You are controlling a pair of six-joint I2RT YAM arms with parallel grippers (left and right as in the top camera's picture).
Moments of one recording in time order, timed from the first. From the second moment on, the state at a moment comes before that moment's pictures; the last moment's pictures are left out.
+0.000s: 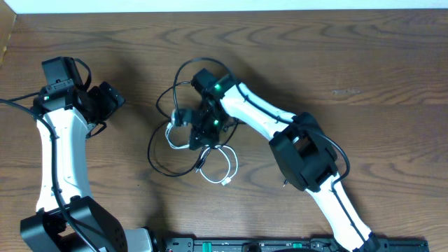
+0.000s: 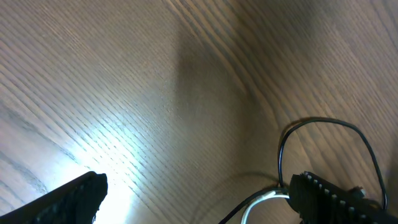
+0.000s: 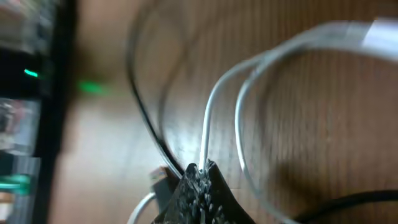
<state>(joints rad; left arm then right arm) 0.35 1.55 1.27 -0.90 0.01 -0.46 0.73 2.43 1.98 -1.02 -0.80 -0.68</state>
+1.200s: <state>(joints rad) 0.35 1.55 1.27 -0.90 0.01 -0.46 0.57 2.43 3.01 -1.25 -1.11 -0.67</state>
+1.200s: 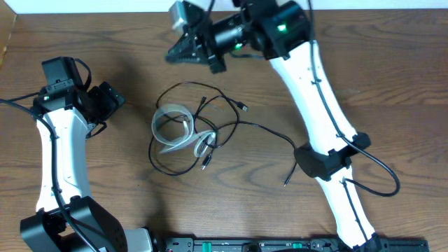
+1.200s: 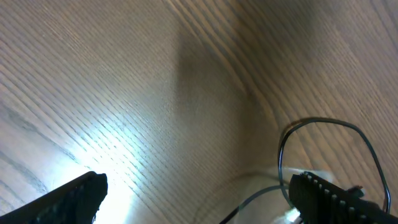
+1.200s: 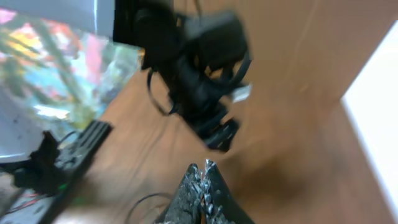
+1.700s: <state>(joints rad) 0.35 1.55 1.27 -0.90 0.01 -0.46 0.49 2.42 3.11 -1.27 -0.97 -0.54</state>
